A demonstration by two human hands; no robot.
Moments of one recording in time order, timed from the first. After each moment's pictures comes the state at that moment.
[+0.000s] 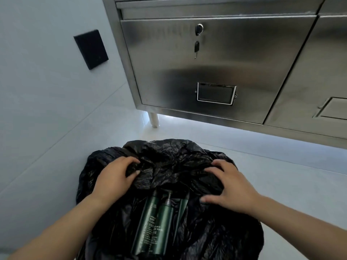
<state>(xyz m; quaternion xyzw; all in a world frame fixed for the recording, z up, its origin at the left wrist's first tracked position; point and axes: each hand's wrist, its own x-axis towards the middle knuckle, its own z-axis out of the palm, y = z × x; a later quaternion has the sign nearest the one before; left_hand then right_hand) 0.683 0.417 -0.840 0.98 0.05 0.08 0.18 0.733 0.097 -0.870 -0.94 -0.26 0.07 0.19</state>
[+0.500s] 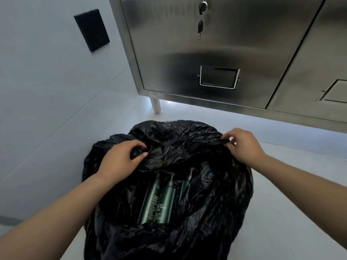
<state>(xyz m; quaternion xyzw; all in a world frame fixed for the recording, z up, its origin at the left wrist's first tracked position) 0.674 0.412 -0.828 0.97 0.03 0.06 0.21 0.784 0.081 -0.856 -0.95 -0.17 -0.03 0.27</state>
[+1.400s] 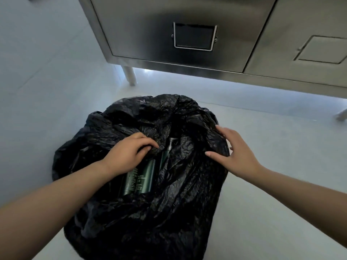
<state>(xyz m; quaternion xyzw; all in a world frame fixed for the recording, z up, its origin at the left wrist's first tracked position) 0.663 0.353 -0.870 0.95 -0.15 -0.09 0.25 0.671 0.039 -0.894 -0.91 -0.09 0.05 0.41</state>
